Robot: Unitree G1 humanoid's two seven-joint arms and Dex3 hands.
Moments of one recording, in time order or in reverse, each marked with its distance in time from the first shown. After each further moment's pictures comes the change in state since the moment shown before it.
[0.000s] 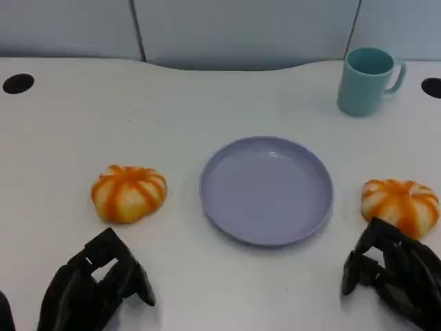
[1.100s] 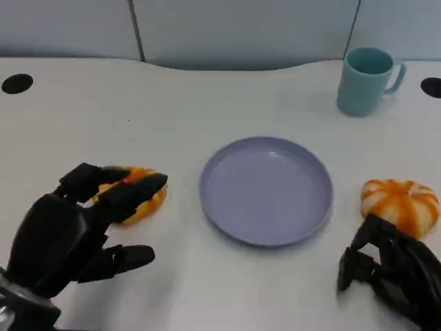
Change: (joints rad) left arm -0.054 0.293 -0.084 -0.284 1.359 -0.564 0.886; right arm -0.027 0.009 0.004 0.034 0.000 -0.012 0.003
